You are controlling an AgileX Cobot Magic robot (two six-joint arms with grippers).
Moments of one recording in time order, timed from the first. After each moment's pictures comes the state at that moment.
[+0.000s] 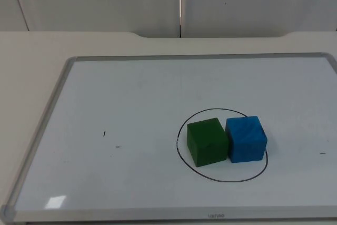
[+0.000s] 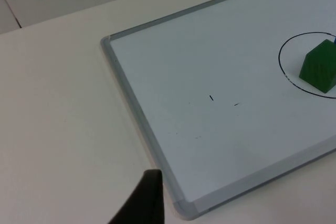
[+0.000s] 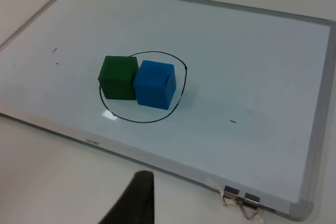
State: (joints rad) right arm 0.35 0.00 -0.51 0.03 1.09 0.01; left arm -0.30 0.00 -0.50 -0.06 1.07 0.12
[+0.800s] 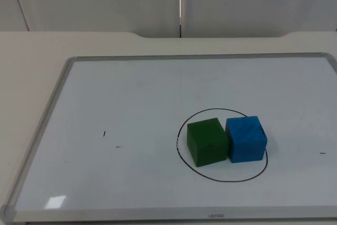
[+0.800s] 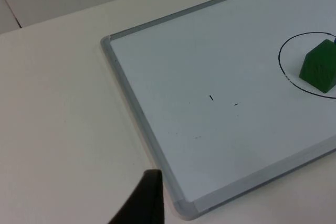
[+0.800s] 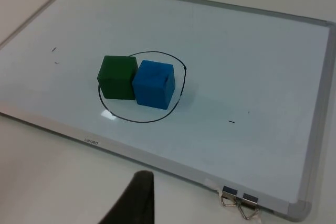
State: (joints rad) right arm 0.35 0.00 -0.51 0.03 1.09 0.00; left arm -0.30 0.00 -0.50 -0.06 1.08 0.12
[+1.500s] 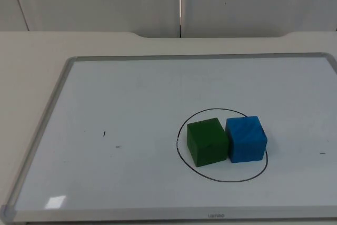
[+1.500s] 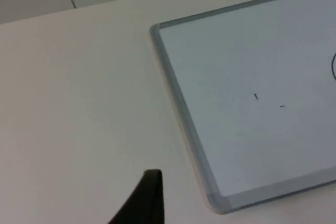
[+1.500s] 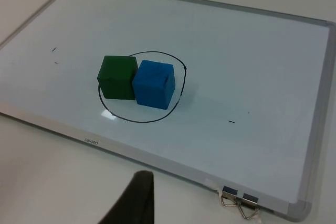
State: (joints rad) right arm 0.35 0.00 -0.51 0.03 1.09 0.00; left arm -0.12 0.00 -0.50 -0.06 1.08 0.12
